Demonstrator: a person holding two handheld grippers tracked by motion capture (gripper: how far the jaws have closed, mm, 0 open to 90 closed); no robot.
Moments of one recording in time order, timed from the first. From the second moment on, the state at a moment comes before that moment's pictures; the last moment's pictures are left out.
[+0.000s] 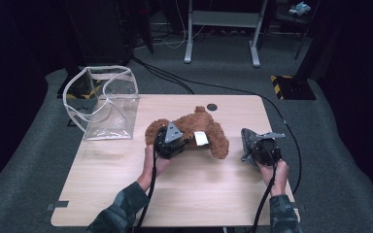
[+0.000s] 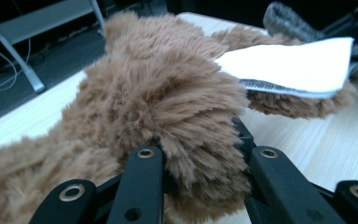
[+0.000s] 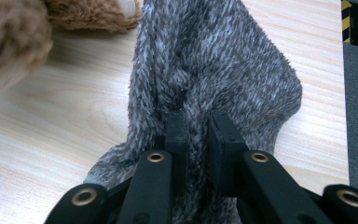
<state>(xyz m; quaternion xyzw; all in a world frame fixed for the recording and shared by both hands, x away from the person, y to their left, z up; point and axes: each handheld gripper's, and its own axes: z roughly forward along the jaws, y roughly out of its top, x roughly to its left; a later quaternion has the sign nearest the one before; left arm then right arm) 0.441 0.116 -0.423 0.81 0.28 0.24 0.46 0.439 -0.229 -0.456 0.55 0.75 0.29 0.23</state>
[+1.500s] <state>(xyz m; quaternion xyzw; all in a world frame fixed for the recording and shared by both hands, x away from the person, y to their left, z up) 0.470 0.132 -0.439 0.80 0.34 0.17 0.47 0.439 -0.224 -0.455 0.56 0.75 0.28 0.23</state>
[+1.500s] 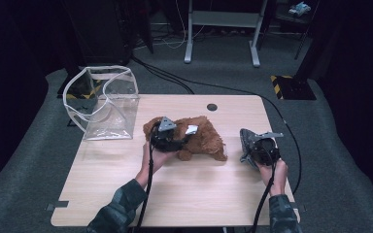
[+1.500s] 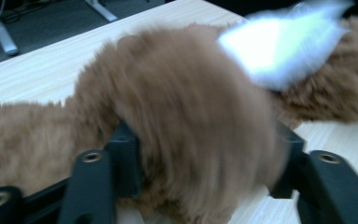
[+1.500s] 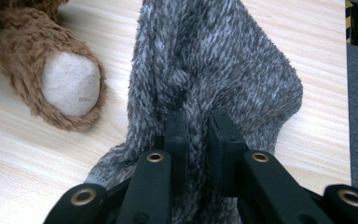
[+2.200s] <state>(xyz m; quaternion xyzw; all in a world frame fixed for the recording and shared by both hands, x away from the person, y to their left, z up) 0.473 0.109 -0.495 0.81 0.41 0.18 0.37 0.439 -0.223 -0.458 0.55 0.75 0.28 0.23</state>
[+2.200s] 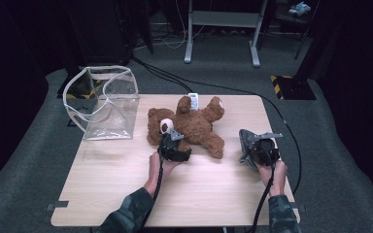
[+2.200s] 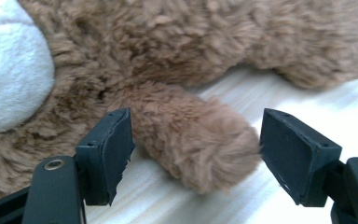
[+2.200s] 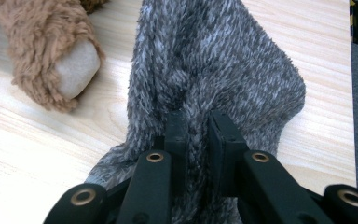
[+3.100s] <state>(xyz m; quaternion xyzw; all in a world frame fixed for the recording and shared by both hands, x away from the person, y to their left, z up) 0.460 0.120 -0.495 0.82 0.36 0.19 0.40 0.437 -0.219 -0.455 0.55 0.75 0.28 0.23</state>
